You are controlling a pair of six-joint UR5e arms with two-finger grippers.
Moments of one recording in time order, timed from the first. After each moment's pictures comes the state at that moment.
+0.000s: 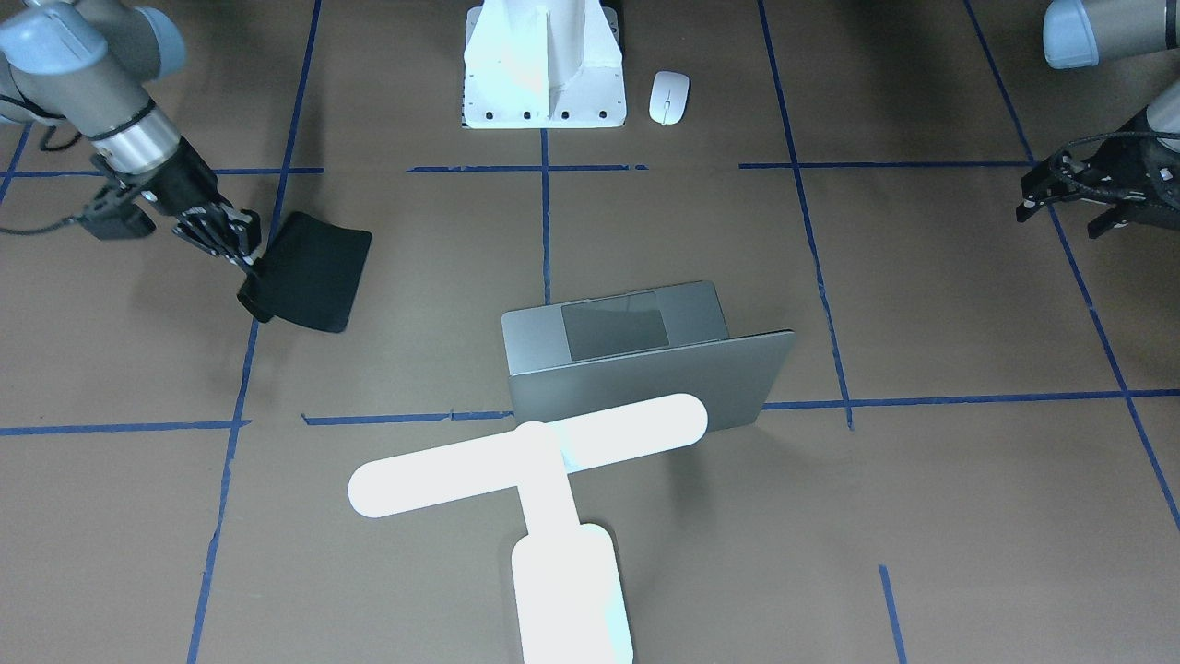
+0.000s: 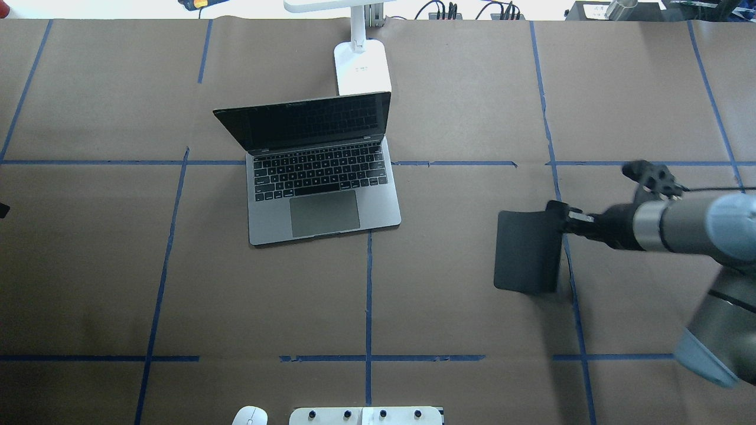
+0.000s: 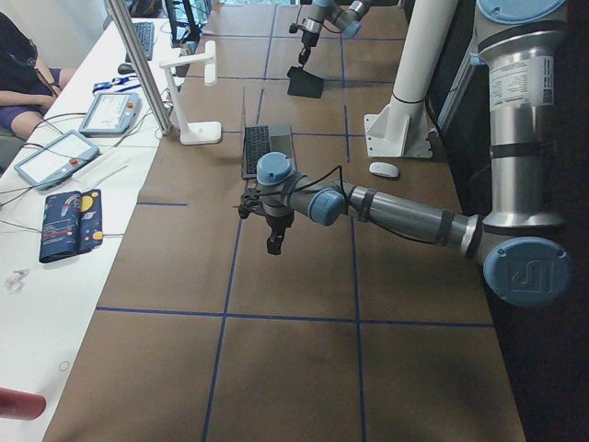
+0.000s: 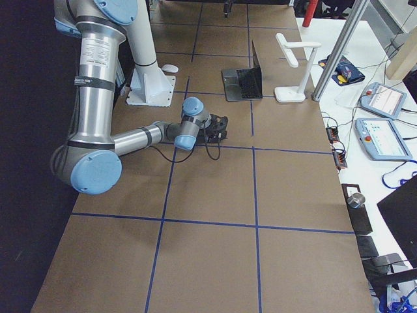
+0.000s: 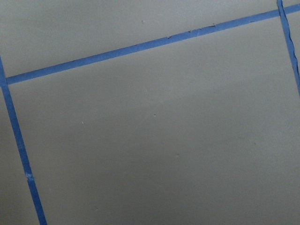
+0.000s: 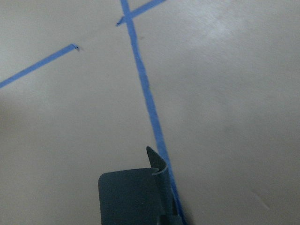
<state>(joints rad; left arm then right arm) -1.19 -1.45 -1.90 -1.75 -2.32 -0.29 0.66 -1.57 1.80 -0.71 1.83 1.53</state>
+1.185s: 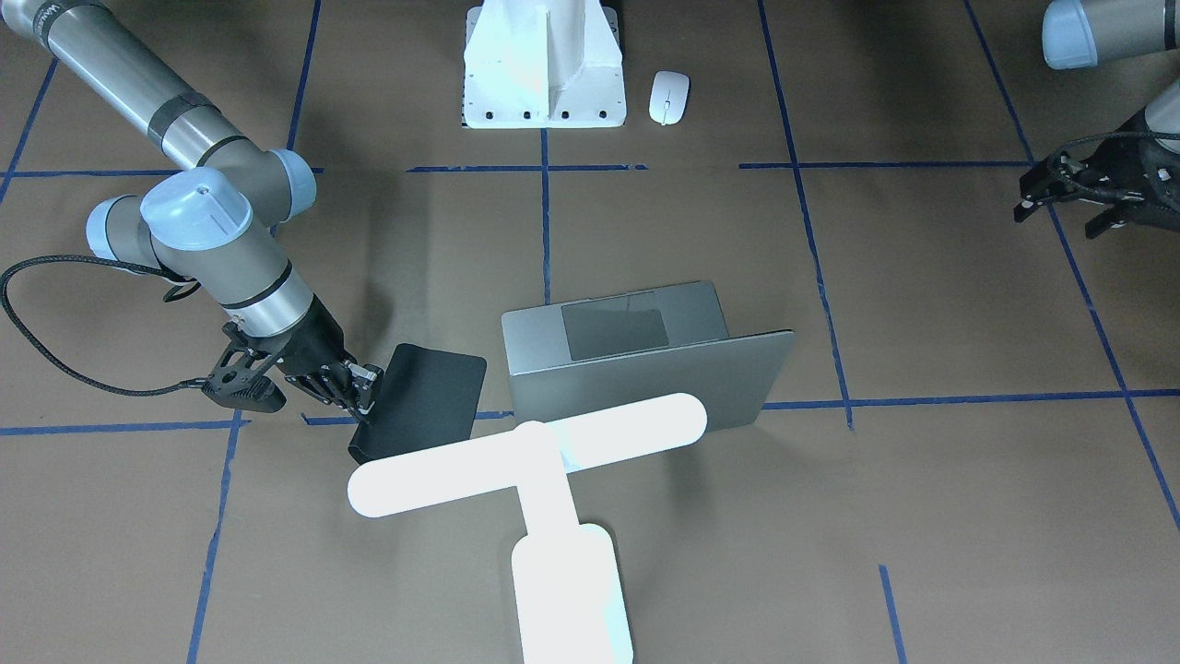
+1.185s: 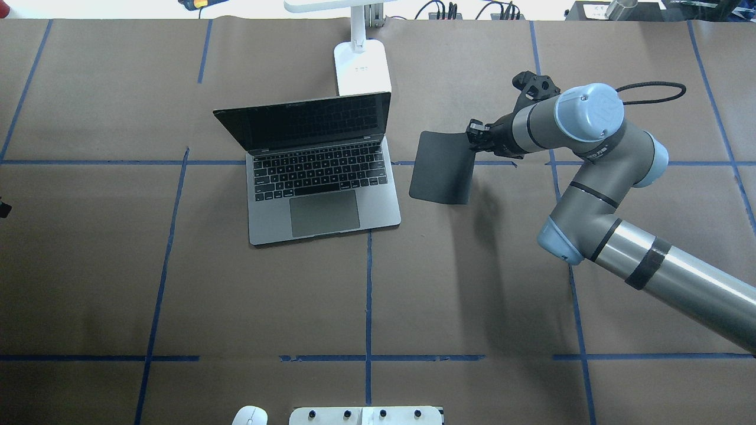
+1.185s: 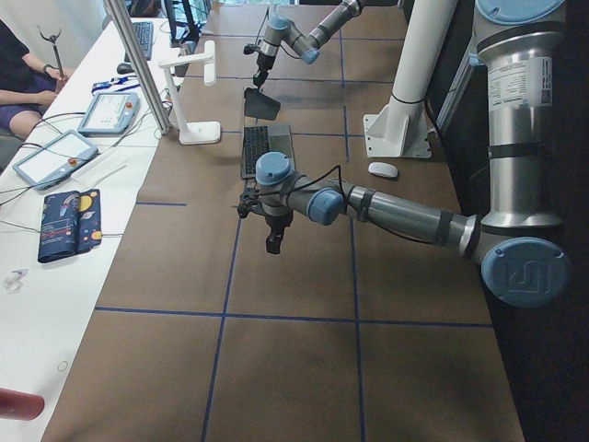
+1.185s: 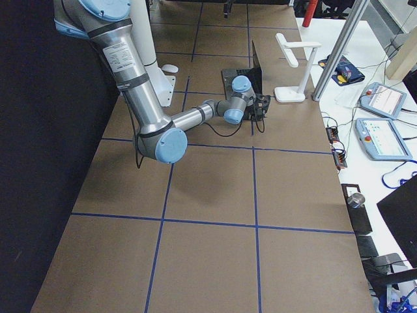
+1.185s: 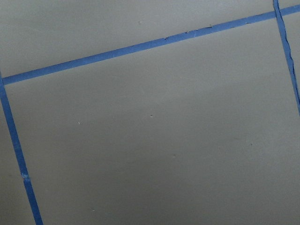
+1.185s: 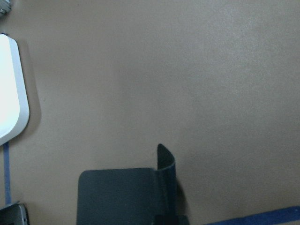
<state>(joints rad) -1.18 -1.45 -1.91 -1.75 -2.33 -0.29 0.76 -1.08 1.40 -0.83 1.89 1.46</state>
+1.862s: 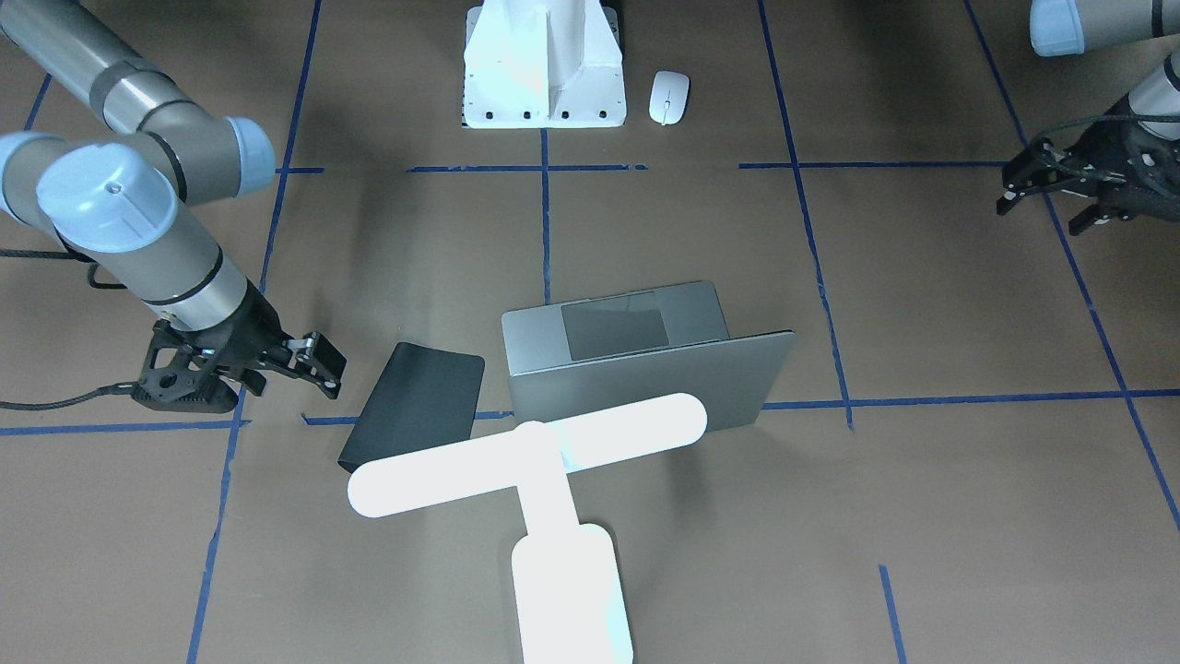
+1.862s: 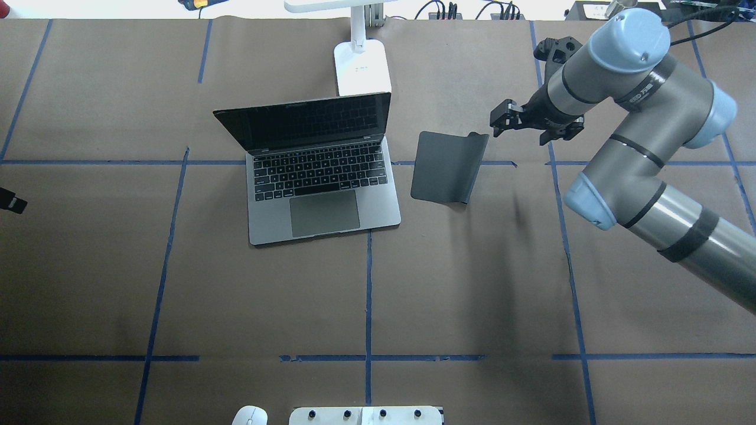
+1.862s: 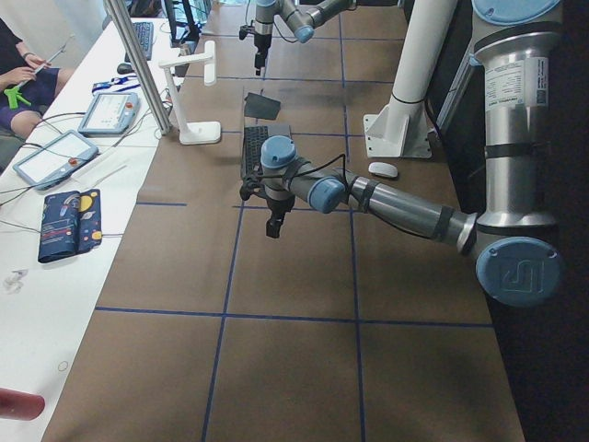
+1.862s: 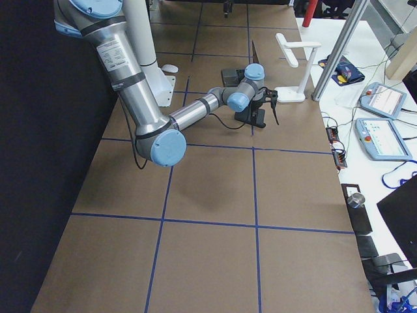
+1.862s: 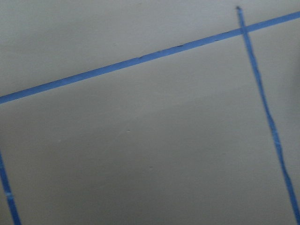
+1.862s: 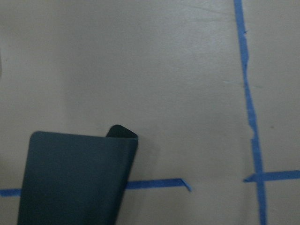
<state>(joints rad) -1.12 -1.46 -2.00 -1.78 -2.31 -0.39 0.90 -1.12 1.66 -1.40 2.08 1.00</state>
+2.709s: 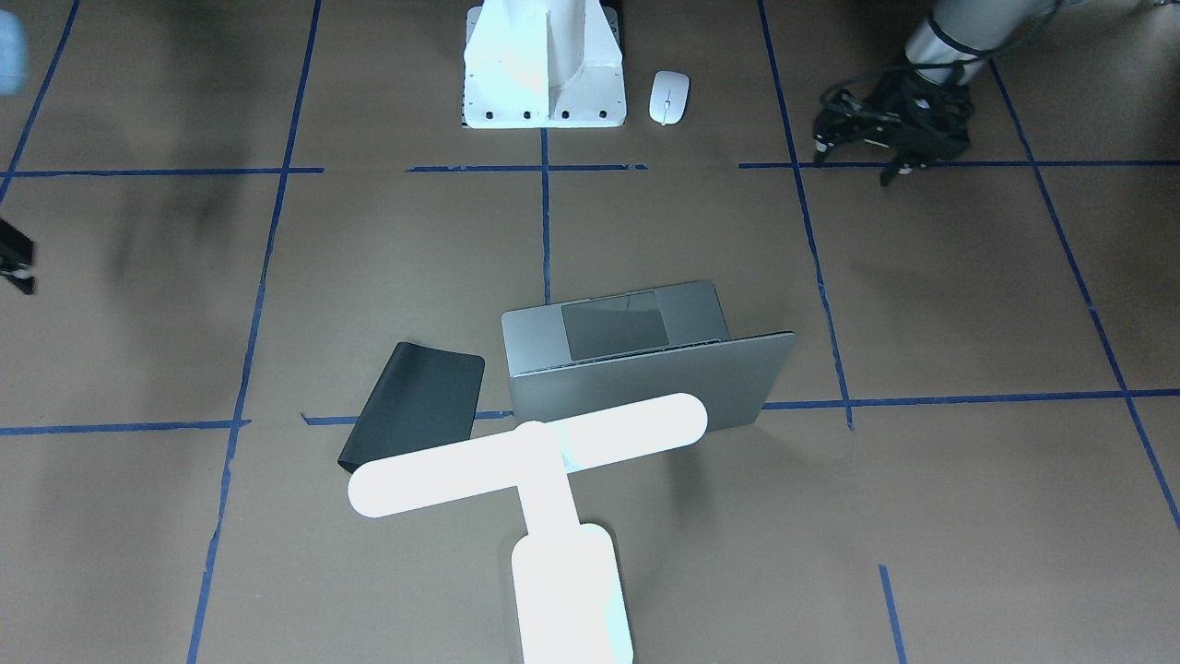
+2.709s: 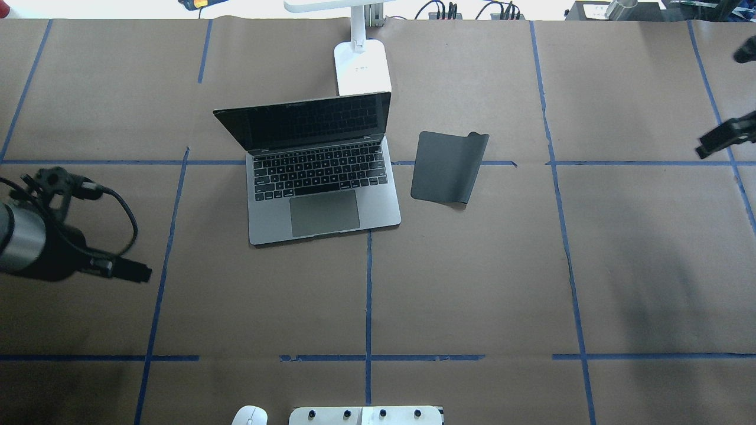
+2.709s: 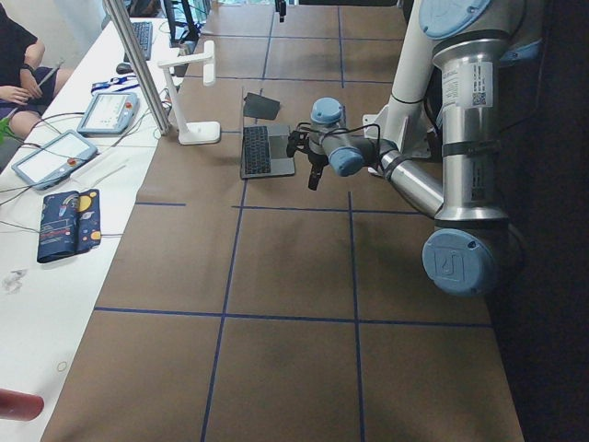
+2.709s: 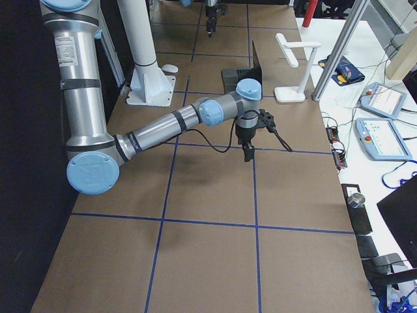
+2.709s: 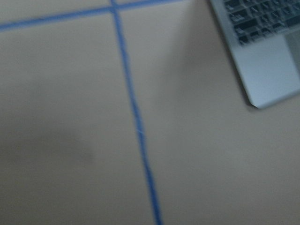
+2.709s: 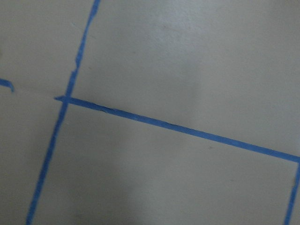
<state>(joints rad) -0.59 -1.46 -2.22 -1.92 -1.98 -0.97 1.29 -1.54 1.91 -1.65 2.21 0.09</state>
